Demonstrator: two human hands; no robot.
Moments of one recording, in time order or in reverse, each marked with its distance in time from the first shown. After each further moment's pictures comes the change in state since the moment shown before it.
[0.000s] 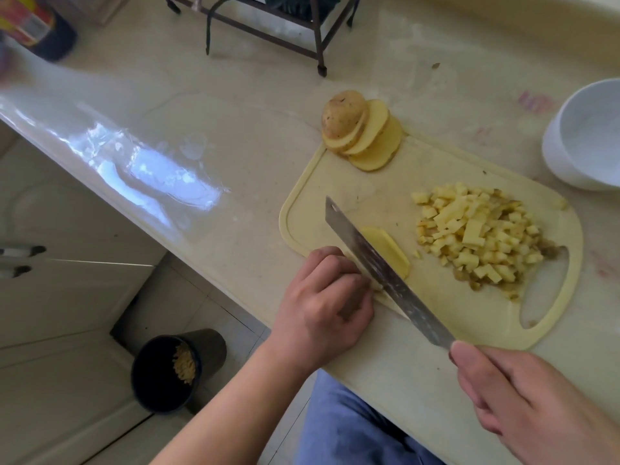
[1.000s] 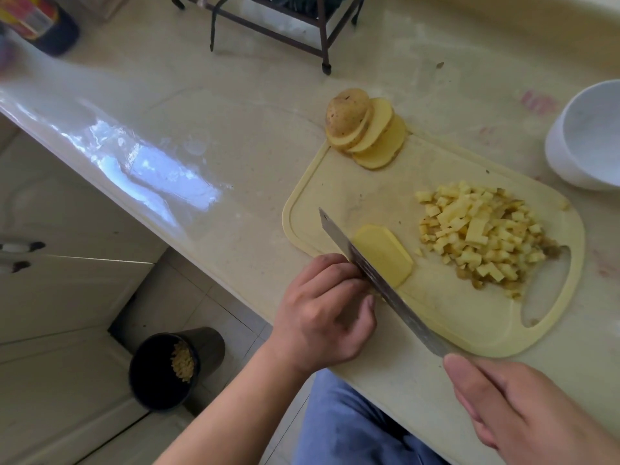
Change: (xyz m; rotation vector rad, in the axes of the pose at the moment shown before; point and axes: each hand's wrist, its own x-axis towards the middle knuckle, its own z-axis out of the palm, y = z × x) left_hand -0.006 0.003 -0.003 -0.091 0.026 0.018; right_hand -0.005 -0.001 0.006 -0.047 -0.052 0.004
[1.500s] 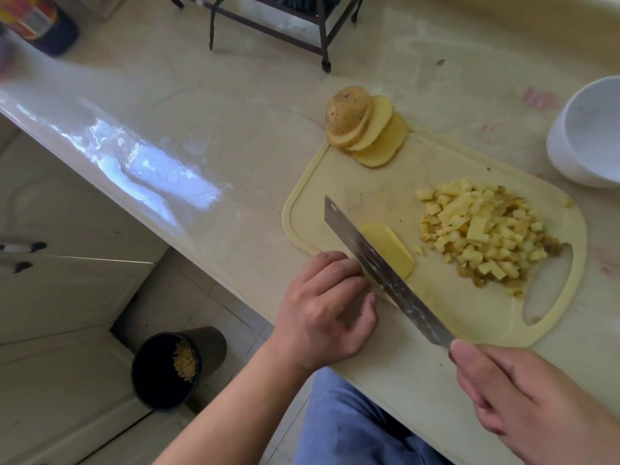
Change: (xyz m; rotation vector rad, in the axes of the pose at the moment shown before) left_hand 0.000 -0.003 0.001 0.038 -0.019 0.024; right_hand 0.003 0.001 -0.006 0.107 -0.031 0.032
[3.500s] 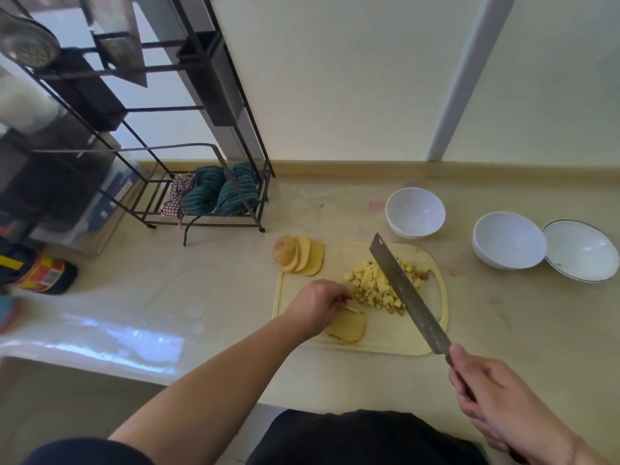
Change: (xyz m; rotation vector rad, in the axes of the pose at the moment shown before) left_hand 0.138 -0.019 -0.010 -0.065 -0.832 0.006; right_hand -0.091 -0.027 0.026 0.690 0.399 0.078
